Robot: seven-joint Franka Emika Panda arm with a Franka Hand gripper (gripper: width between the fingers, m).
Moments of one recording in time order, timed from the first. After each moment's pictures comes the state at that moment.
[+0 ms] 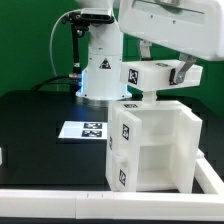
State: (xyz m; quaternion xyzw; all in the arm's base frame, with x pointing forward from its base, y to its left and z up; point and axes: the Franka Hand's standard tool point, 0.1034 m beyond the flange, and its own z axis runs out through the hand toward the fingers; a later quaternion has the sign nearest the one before) arm 0.572 0.056 0.182 0.89 -0.46 -0.02 0.06
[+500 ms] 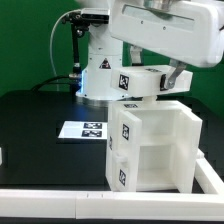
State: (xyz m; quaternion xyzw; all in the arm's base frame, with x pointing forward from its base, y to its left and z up) arm 0.574 0.045 0.171 0.89 -0.45 -0.01 0.07
